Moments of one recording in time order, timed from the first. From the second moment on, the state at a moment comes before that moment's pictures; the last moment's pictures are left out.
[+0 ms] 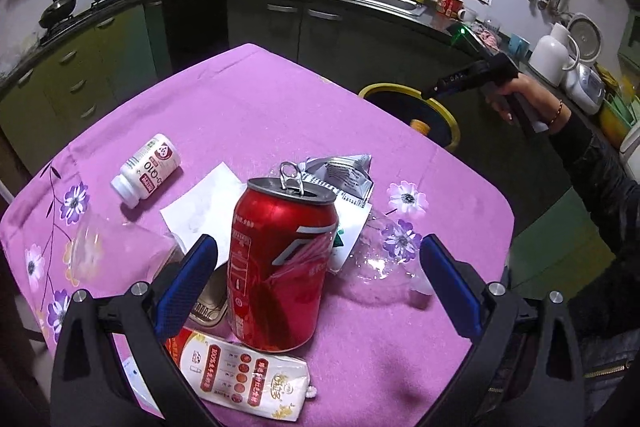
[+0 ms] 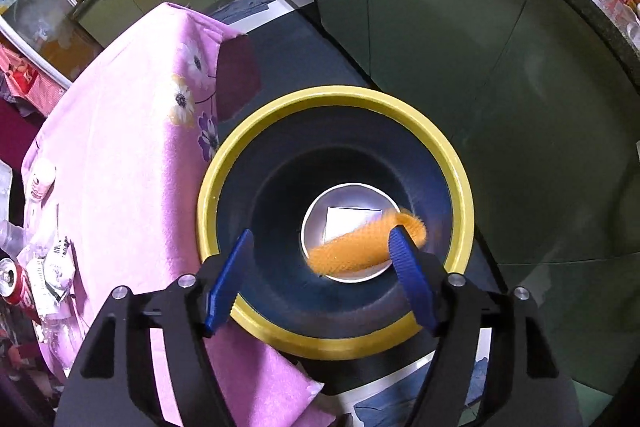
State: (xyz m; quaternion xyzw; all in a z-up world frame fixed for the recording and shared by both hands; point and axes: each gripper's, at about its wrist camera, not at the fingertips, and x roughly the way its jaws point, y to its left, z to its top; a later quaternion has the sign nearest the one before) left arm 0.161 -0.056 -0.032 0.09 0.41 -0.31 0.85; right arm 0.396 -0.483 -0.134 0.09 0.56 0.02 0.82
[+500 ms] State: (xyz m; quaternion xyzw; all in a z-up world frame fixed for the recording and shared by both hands) left arm 0.198 -0.055 -0.061 0.11 0.45 -0.34 0.82; right arm 0.384 -0.455 -0.134 0.08 0.57 0.05 0.82
